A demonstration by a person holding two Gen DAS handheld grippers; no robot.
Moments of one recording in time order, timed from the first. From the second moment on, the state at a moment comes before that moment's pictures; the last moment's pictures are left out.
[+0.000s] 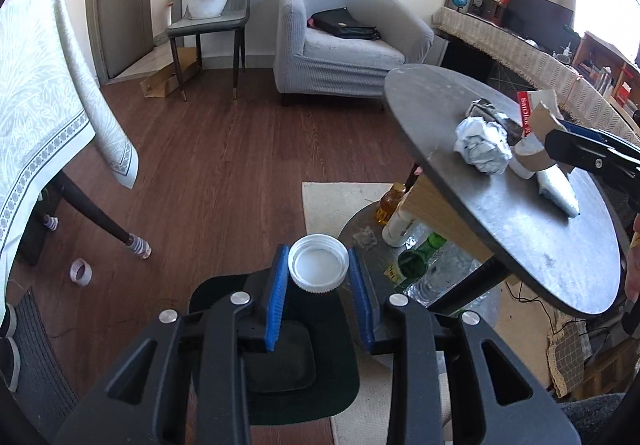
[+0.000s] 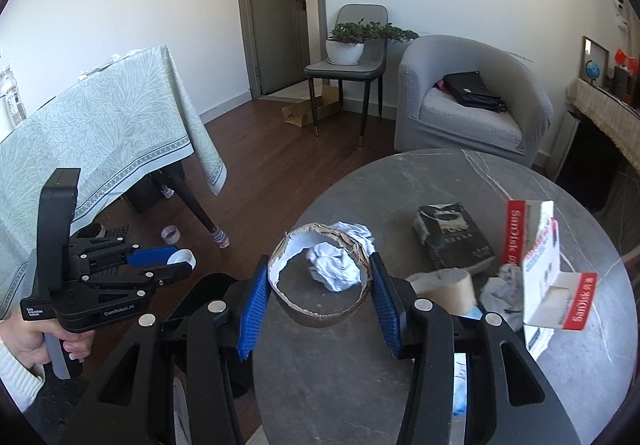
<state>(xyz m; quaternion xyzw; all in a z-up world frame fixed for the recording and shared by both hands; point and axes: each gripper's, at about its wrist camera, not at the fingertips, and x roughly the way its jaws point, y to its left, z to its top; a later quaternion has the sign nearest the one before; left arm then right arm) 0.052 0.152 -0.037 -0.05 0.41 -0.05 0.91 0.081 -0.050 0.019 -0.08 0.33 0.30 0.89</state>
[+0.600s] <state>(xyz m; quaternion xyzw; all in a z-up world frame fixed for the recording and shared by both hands) 0.039 0.224 -0.110 -0.04 0.52 0.00 0.86 0.082 0.050 -0.007 -0.11 0.35 0.36 0.86</state>
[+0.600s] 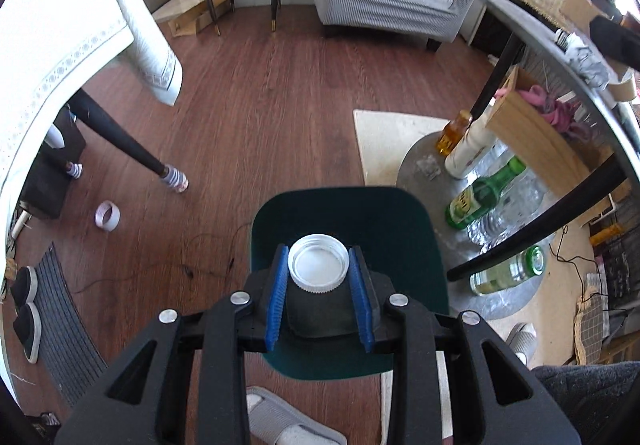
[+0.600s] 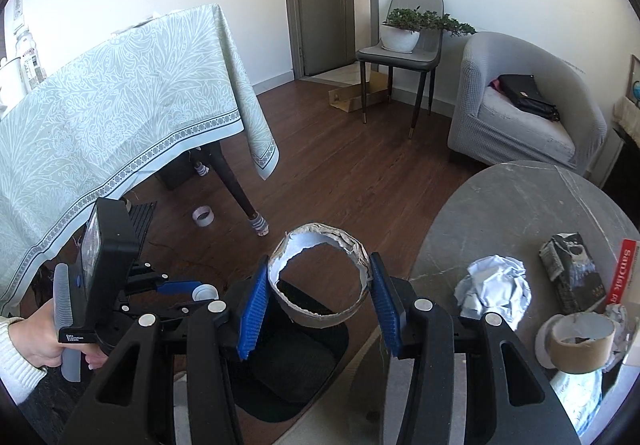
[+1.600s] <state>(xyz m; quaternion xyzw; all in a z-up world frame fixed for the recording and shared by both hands) 0.015 0.269 -0.070 -0.09 0.47 0.01 0.88 0.098 0.141 -0.116 -0.18 0.47 0.36 0.78</state>
